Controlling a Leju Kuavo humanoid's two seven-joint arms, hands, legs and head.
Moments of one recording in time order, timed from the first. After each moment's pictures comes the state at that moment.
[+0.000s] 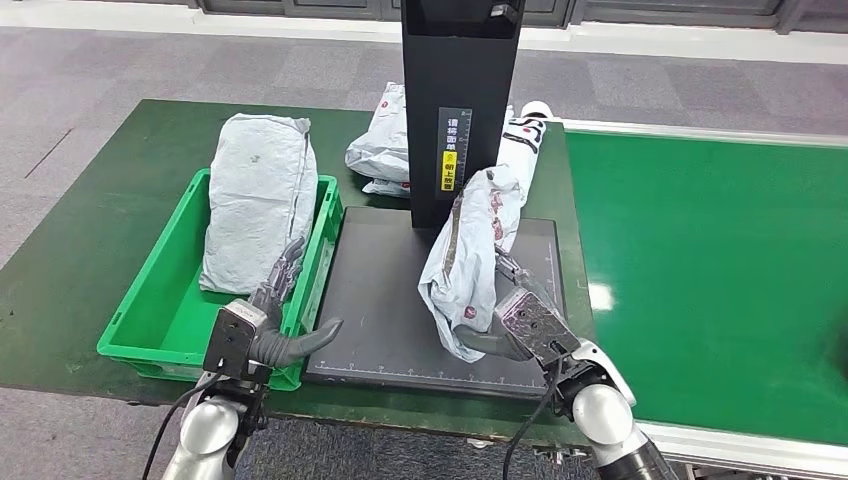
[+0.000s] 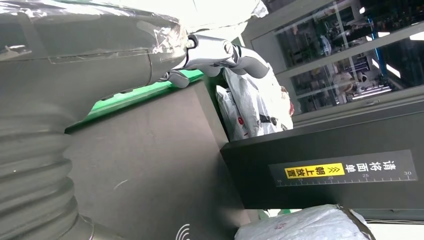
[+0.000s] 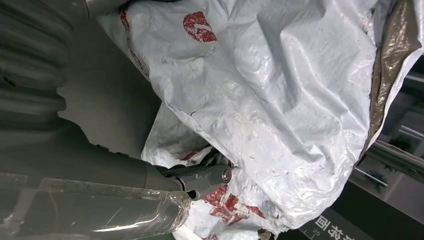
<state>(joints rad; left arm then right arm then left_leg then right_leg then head) -0.04 -0.12 -0.15 -1.50 -0.14 0.00 -0.34 -0.20 -0.09 0.39 -1.45 0.20 0.08 -0.15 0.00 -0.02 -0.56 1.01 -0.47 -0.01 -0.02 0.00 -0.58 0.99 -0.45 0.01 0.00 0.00</state>
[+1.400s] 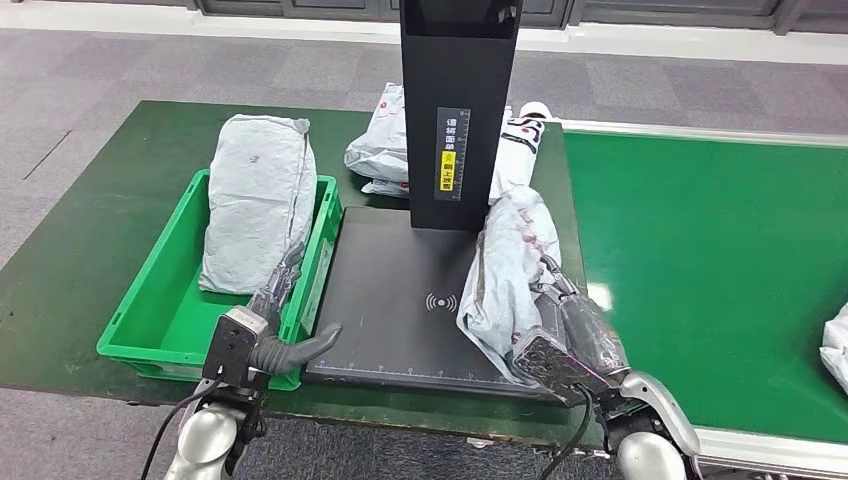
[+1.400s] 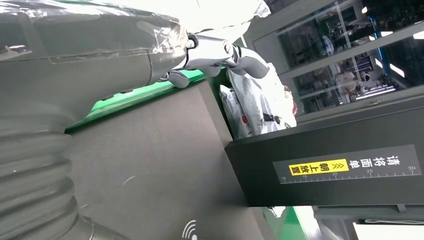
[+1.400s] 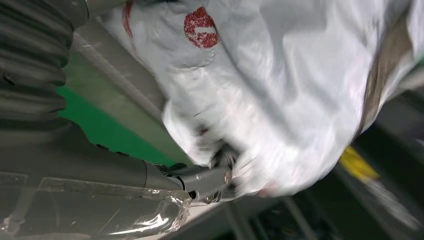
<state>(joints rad) -0.01 -0.13 -0.14 -1.53 -0.17 -0.02 -0.34 0.00 -0.11 0.19 -1.73 0.61 0.23 -0.04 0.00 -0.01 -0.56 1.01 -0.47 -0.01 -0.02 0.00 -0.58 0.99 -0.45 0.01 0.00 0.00</state>
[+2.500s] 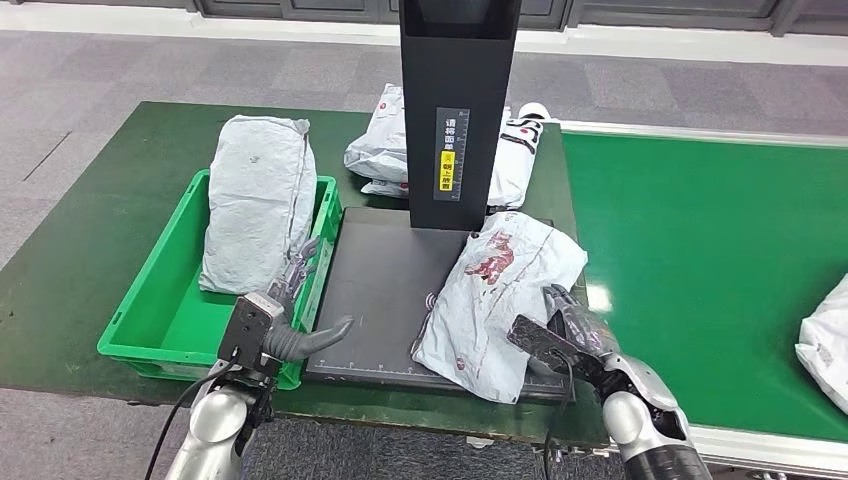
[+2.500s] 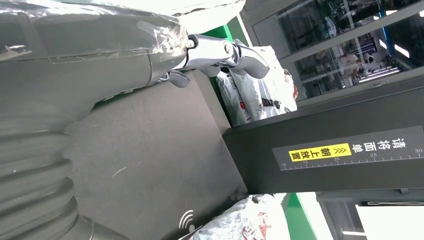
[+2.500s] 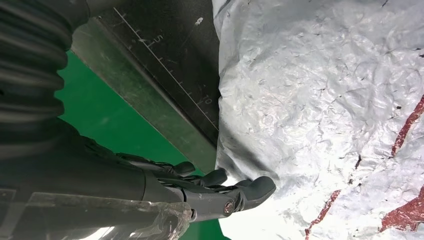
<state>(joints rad) -0.09 -0.13 -0.15 -1.44 -0.16 -0.05 -0.32 -0.17 -0.15 0.19 -1.25 0.80 0.27 0.07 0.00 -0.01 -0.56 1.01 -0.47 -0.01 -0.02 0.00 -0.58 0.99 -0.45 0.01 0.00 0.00</state>
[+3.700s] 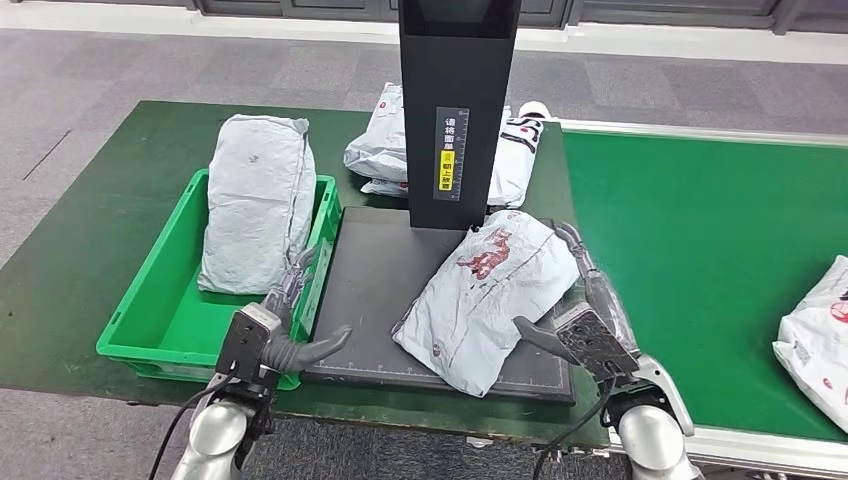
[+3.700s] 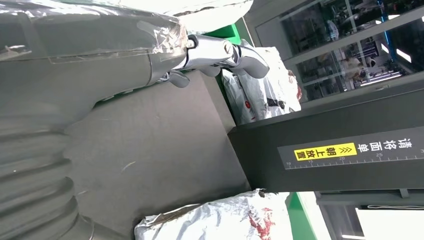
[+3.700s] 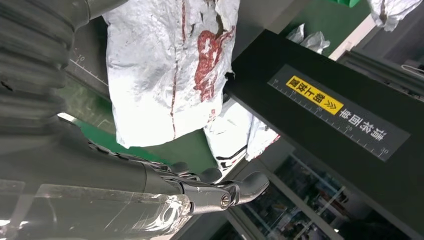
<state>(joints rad) -0.04 -0.14 -0.15 -1.46 -0.16 -0.03 -0.35 -0.06 -0.07 0.14 -1.62 0.43 0.09 -0.20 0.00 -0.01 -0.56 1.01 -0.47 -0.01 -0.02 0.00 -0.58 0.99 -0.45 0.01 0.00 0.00</state>
